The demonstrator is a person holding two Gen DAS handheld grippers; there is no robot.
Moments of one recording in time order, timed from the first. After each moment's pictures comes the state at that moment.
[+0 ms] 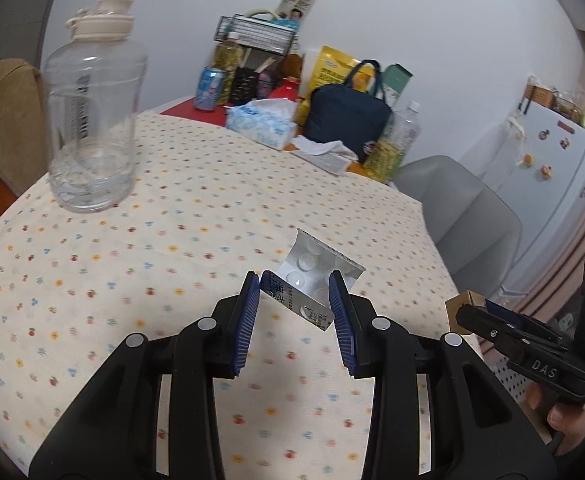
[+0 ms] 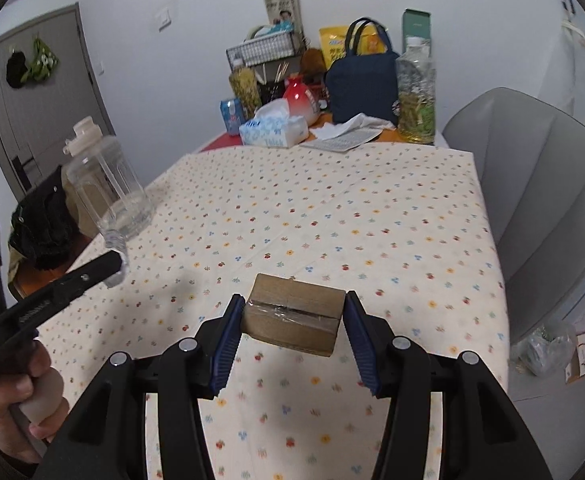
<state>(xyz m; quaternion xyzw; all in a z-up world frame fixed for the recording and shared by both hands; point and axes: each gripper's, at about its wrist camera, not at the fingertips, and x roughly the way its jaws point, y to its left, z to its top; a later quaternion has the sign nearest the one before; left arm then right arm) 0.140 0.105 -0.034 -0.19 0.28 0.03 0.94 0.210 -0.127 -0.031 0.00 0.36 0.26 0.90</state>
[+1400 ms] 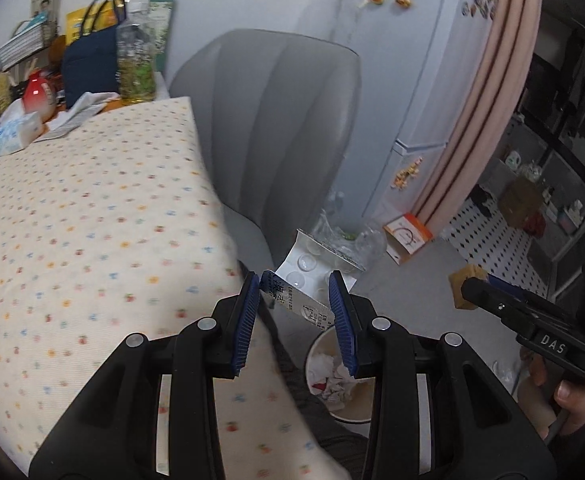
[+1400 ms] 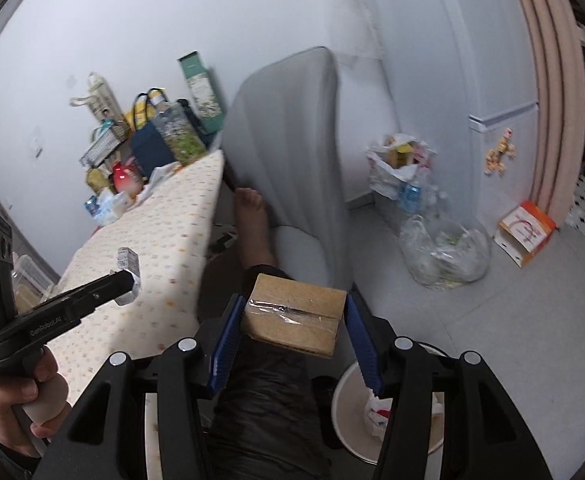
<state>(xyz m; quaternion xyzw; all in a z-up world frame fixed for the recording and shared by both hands) 0.206 -0.244 -0.054 -0.01 0.39 -0.18 0.90 0.149 -0.486 -0.095 0.18 0.35 0.06 0.92</state>
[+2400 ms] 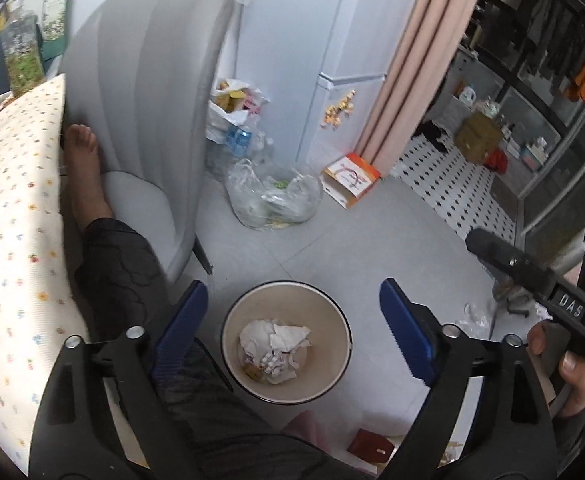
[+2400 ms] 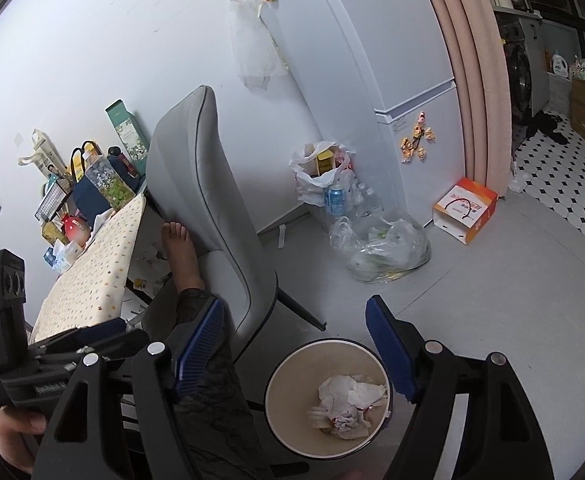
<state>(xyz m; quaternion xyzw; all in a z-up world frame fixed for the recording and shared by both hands) 0.196 -0.371 -0.087 0.03 0.45 -0.27 0.85 0.094 -0.610 -0.116 0.24 0.33 -0.03 0.91</state>
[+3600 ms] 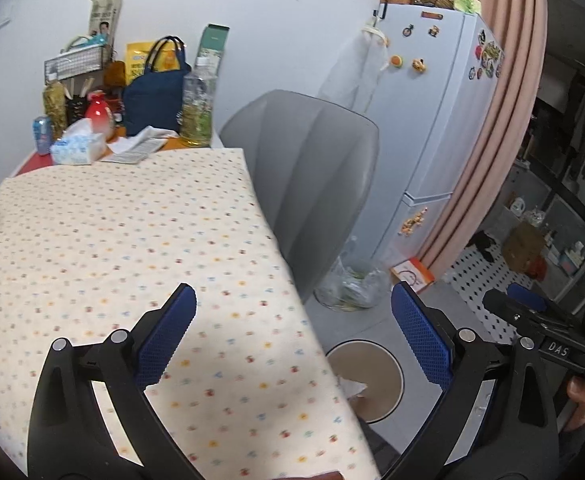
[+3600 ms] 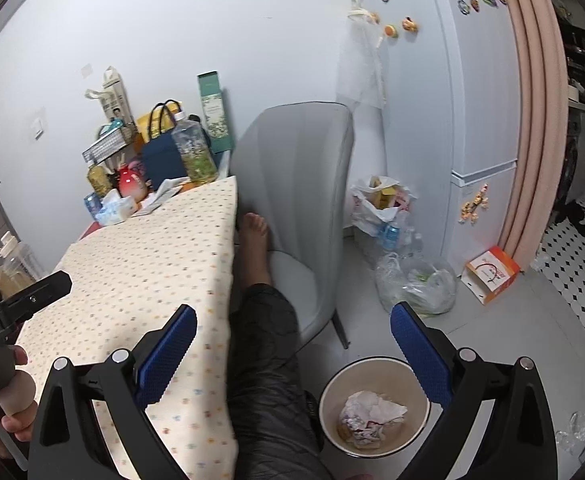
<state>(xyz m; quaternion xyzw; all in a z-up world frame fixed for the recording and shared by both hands) 0.125 -0.148 0.031 -0.06 0.32 -0.14 0.94 0.085 -0.423 0.004 0.11 0.31 0.03 0.94</state>
